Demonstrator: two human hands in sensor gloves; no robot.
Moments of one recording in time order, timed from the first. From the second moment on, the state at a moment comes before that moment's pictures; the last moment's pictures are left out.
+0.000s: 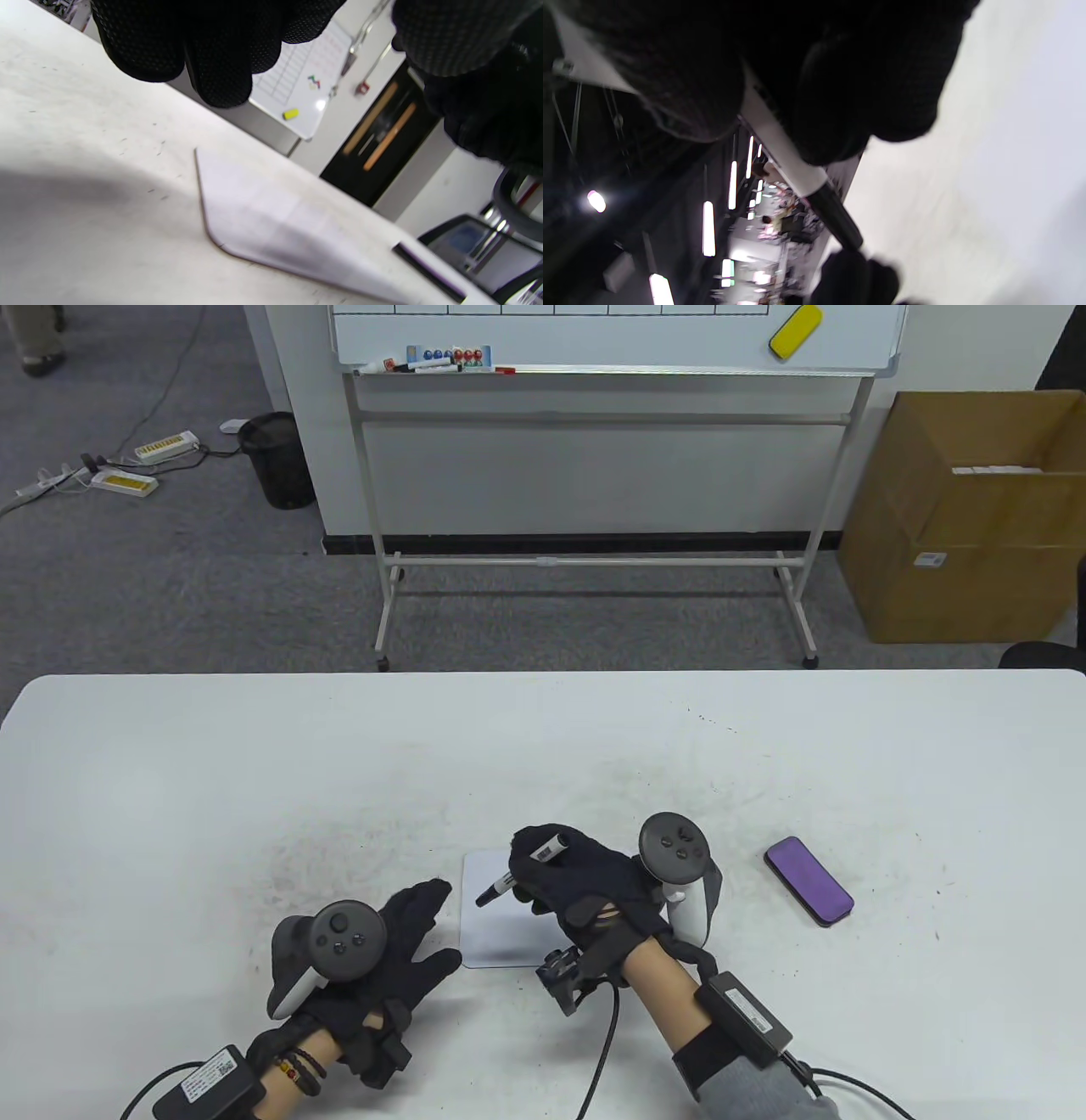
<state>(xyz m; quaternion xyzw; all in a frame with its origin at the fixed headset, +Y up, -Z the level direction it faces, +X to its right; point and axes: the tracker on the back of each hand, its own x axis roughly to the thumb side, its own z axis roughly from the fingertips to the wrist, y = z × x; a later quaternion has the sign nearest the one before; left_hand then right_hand) -0.224 -0.724 -0.332 0.00 -0.16 0.30 0.94 0.057 -0.696 -0.375 0.06 0.10 0.72 0.68</state>
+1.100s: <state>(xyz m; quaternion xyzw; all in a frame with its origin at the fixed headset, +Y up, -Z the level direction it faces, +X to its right) -0.220 -0.726 -0.341 -0.03 -0.24 0.44 0.86 0.055 -0.738 -0.366 0.11 0.14 0.64 0.75</state>
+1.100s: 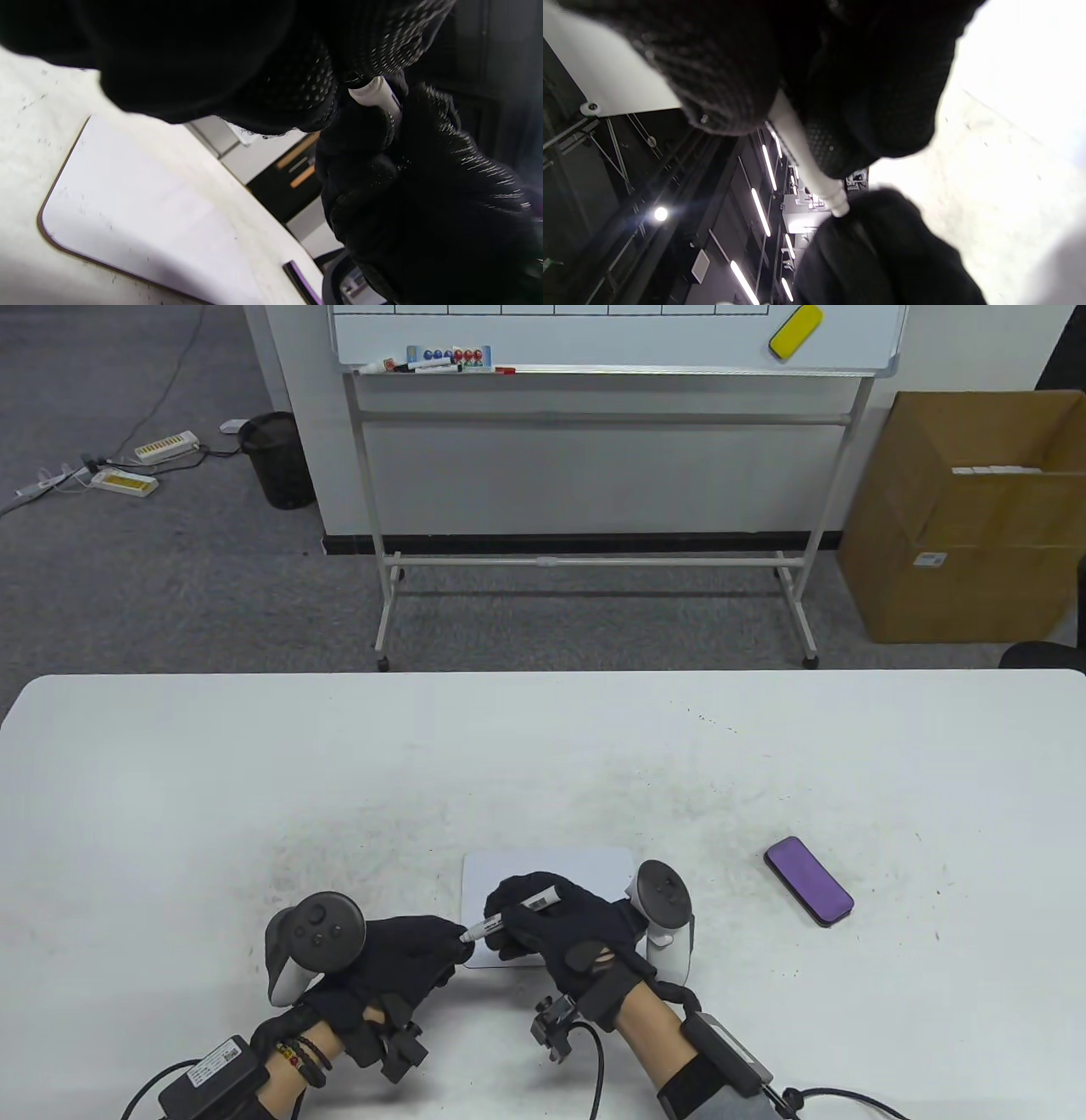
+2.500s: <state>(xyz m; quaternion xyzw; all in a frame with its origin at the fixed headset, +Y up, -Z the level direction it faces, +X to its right) -0.275 -0.754 -0.373 -0.05 0.01 0.03 1.00 0.079 -0.734 -0.368 0.11 0.08 0.76 0.64</state>
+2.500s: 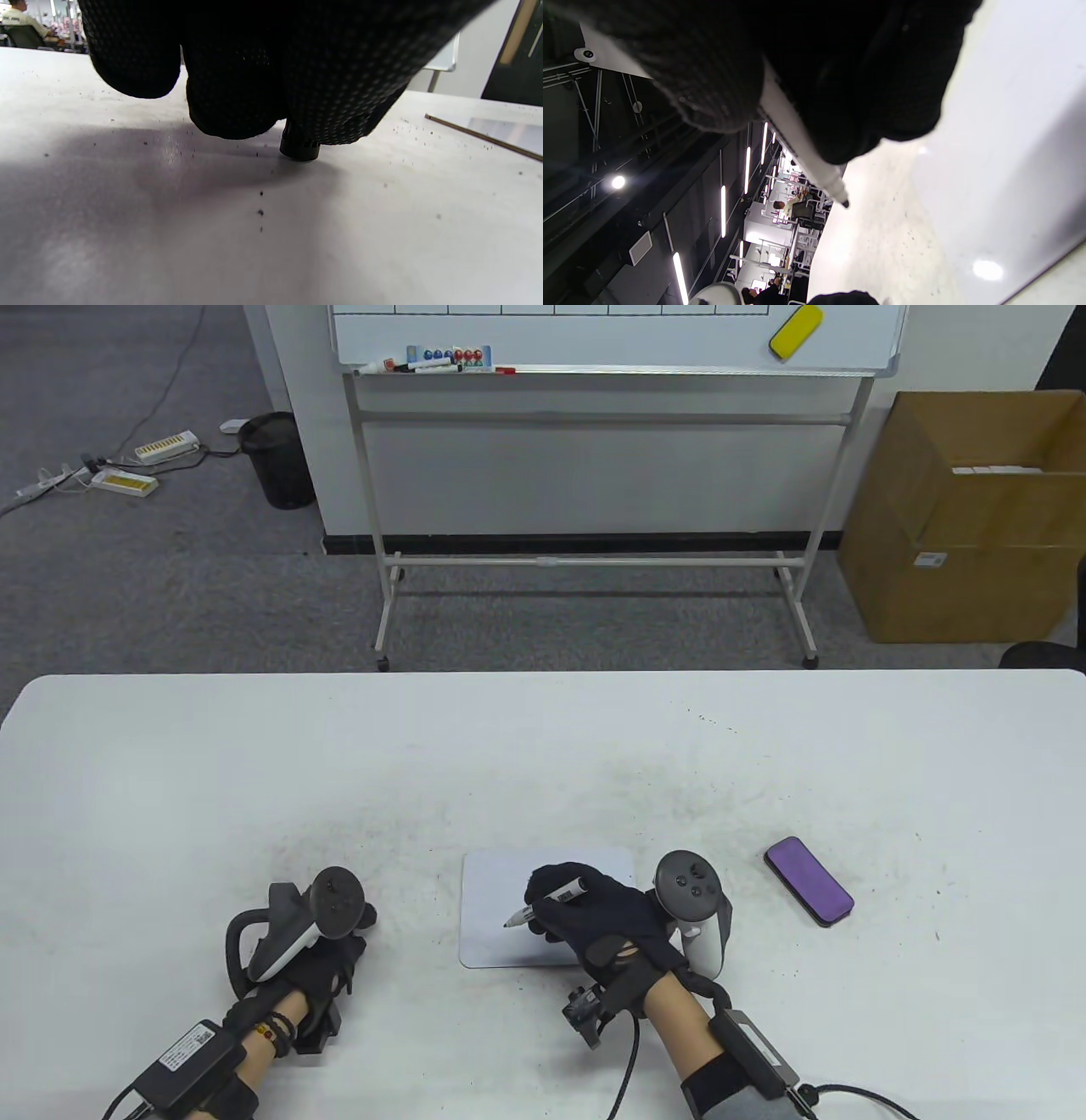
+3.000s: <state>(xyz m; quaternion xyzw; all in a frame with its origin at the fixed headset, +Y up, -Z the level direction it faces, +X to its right) -0.264 -0.736 -0.362 -0.04 -0.03 0.00 1.00 0.082 -0.731 -0.369 0.09 0.06 0.77 0.63</state>
